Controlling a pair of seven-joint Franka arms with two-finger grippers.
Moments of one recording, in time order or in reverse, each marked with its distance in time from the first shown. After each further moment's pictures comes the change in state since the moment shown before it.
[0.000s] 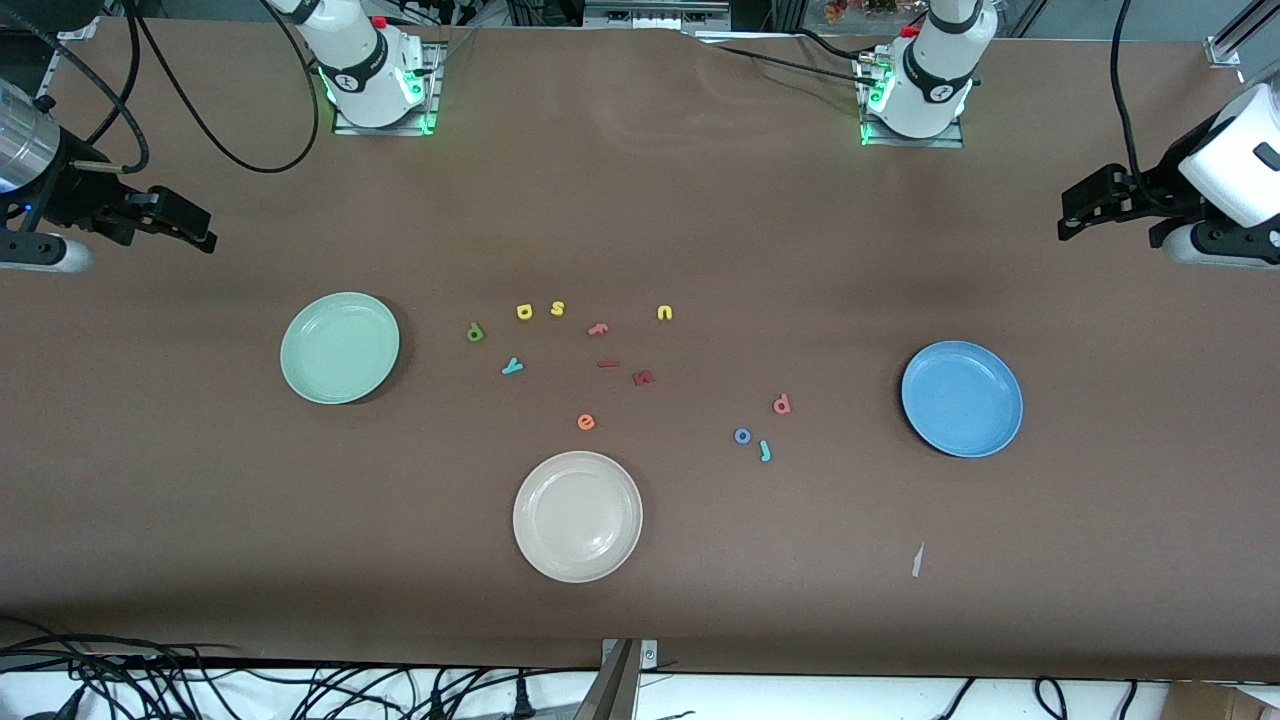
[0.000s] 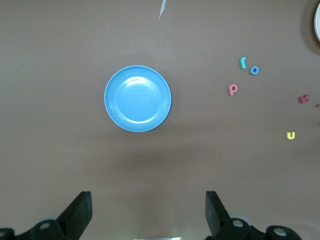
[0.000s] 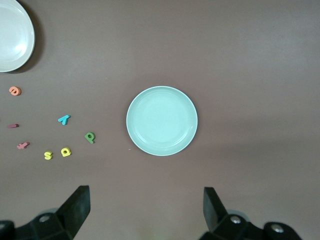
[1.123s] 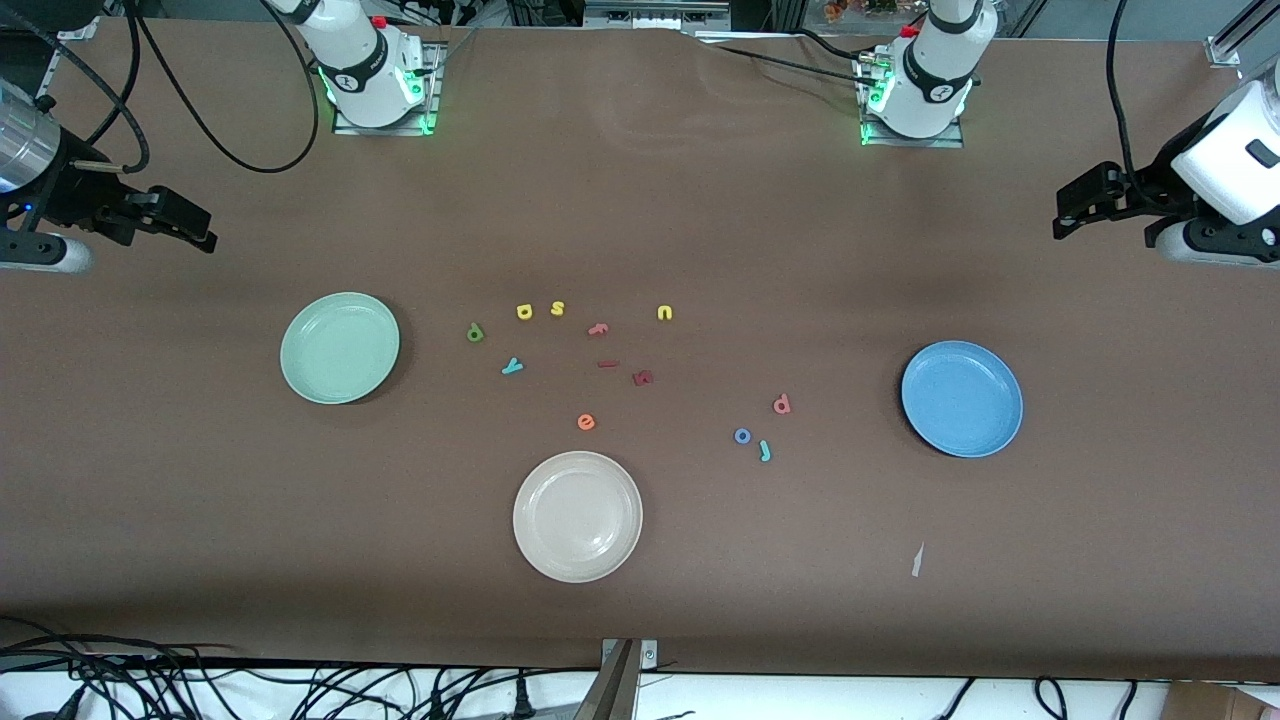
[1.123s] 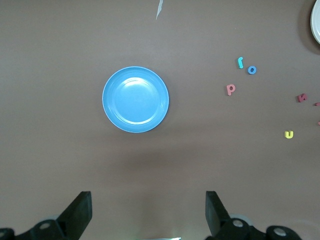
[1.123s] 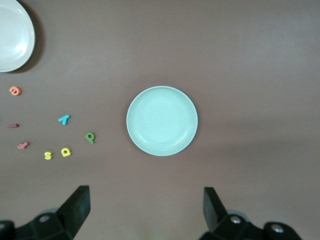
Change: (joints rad) left arm -0.008 0.000 -0.006 0.003 0.000 0.000 0.000; right arm 0.000 0.000 0.001 0.000 0.000 0.000 0.000
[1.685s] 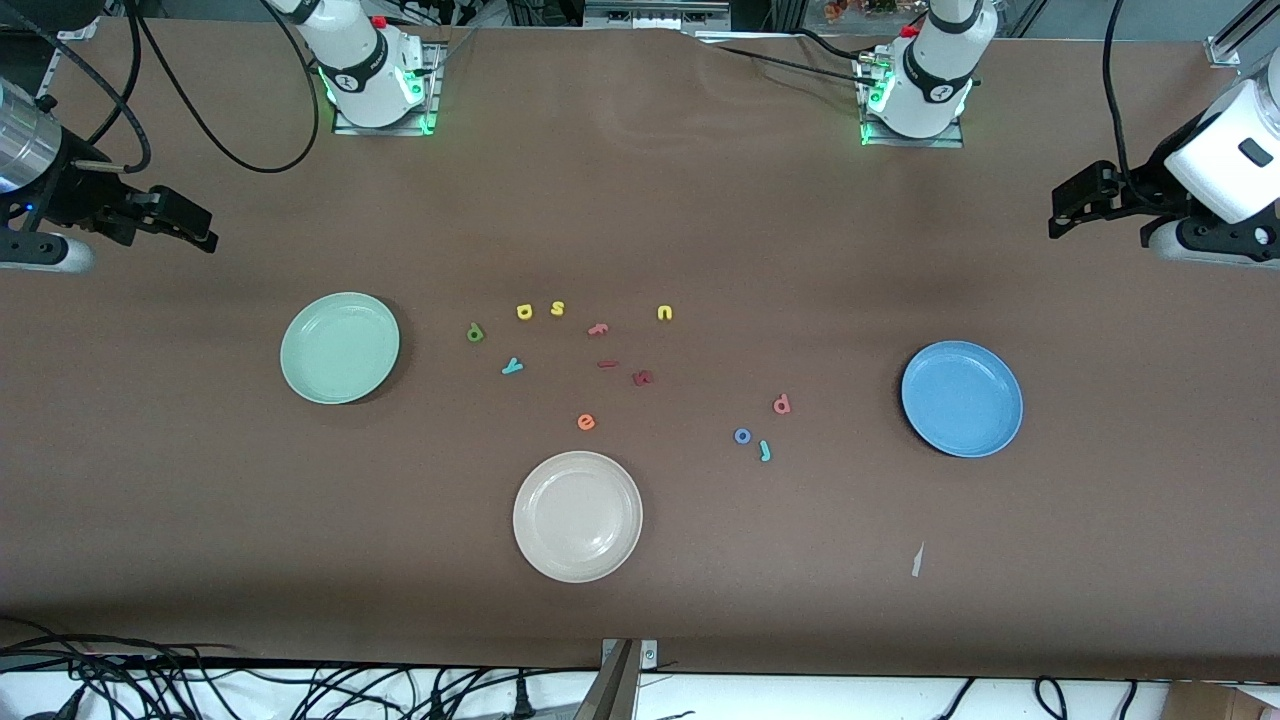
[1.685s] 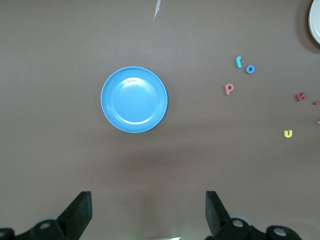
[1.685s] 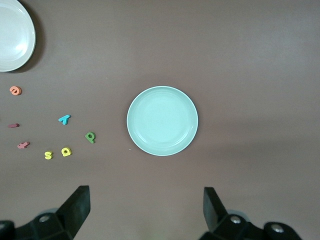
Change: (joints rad) left arm -0.004 0.000 -0.001 0.000 0.000 0.000 0.000; right arm 0.000 0.000 0.003 0.000 0.000 0.000 0.000
